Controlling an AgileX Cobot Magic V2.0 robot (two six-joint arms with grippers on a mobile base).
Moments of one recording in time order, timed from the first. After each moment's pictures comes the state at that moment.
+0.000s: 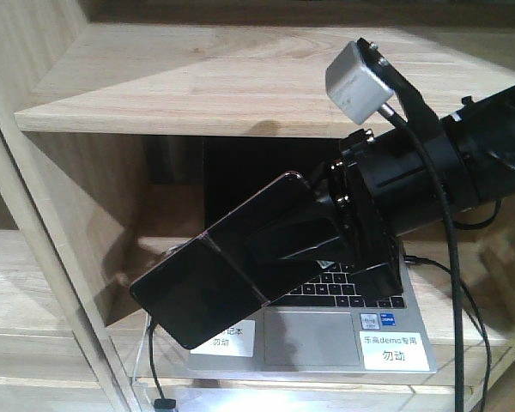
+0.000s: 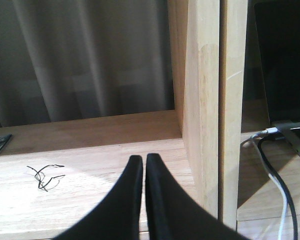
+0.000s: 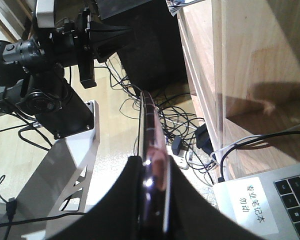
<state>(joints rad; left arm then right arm) -0.02 -0.02 0.03 -0.03 0.18 0.15 0.37 1.35 -1.25 0.98 1.23 -1.05</state>
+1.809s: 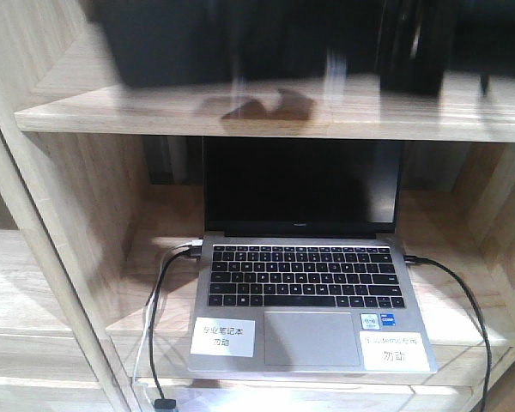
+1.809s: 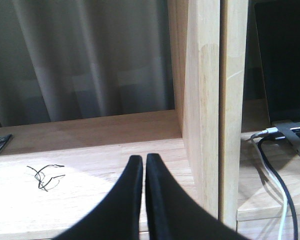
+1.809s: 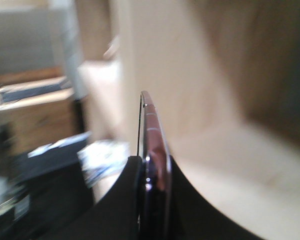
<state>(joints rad) -0.02 -0.02 0.03 -0.03 0.18 0.15 0.37 1.21 -1.38 1.23 0.78 -1.08</state>
